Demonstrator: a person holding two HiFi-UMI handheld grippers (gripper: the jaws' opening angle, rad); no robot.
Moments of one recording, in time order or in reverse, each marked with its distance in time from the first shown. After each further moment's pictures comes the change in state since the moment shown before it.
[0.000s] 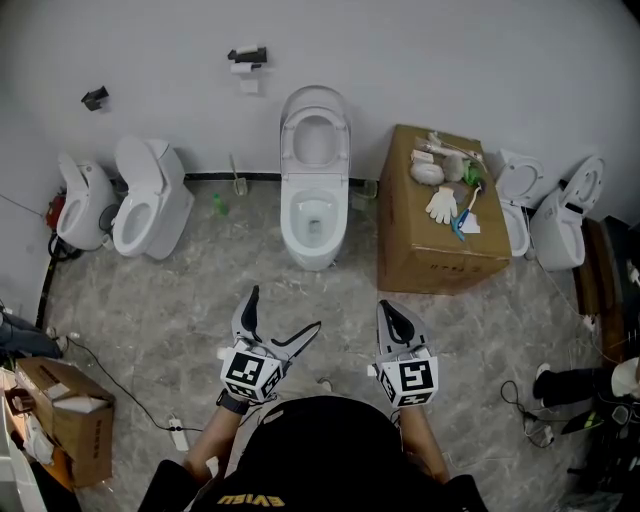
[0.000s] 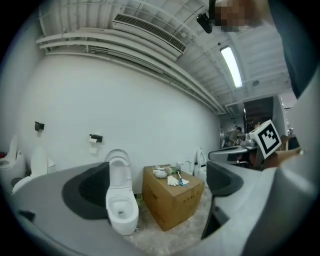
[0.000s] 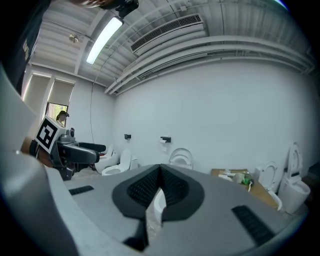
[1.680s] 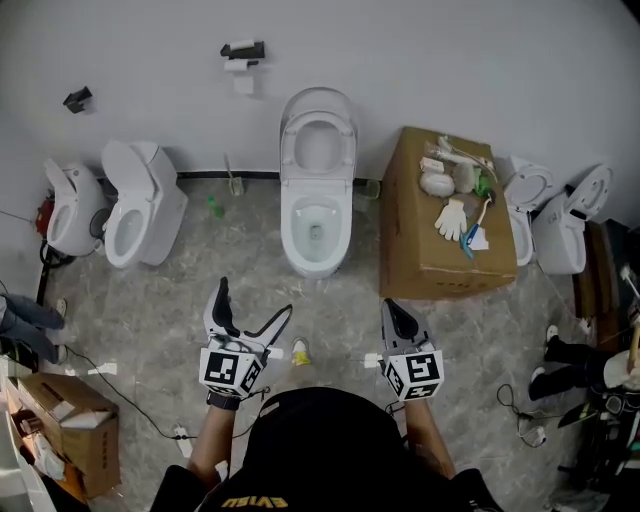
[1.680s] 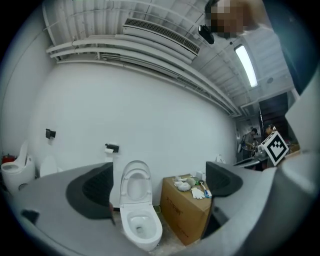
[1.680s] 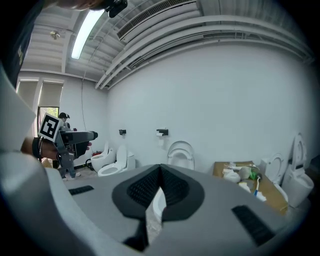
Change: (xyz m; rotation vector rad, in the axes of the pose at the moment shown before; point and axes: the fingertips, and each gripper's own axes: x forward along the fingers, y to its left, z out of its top) left arm 0.067 0.159 0.050 0.006 -0.072 0.153; right arm 0.134 -0.040 0.006 0.072 0.105 -0.003
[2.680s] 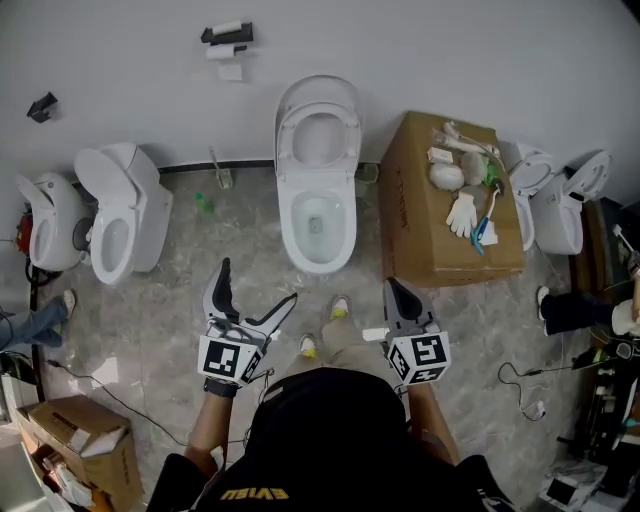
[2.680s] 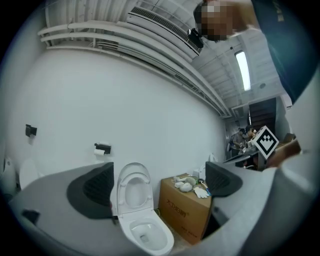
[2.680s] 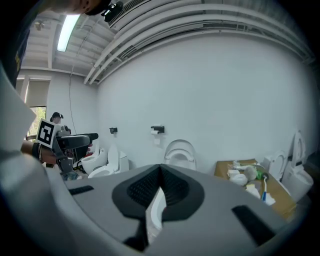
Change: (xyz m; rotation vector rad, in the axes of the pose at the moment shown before) left arm 0.111 0.106 0.002 0.034 -0.002 -0.156; right arm 0.148 0.004 0.039 0.039 0.044 -0.066
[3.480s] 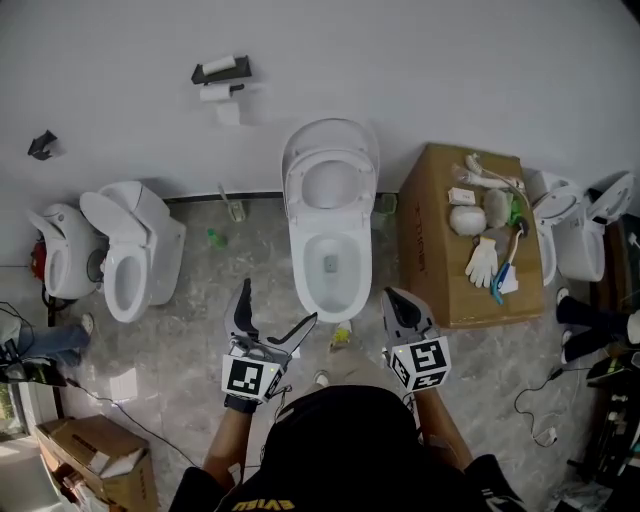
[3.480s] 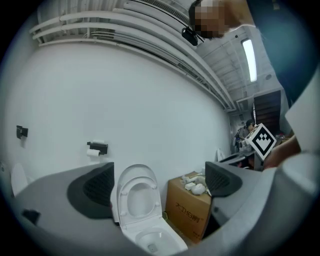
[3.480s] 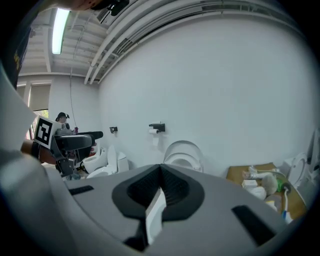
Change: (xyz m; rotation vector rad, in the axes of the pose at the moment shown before) left arm 0.165 0.050 -0.004 -0.004 0.027 0.030; right arm 0.166 -0.071 0.037 -0.004 0.032 0.102
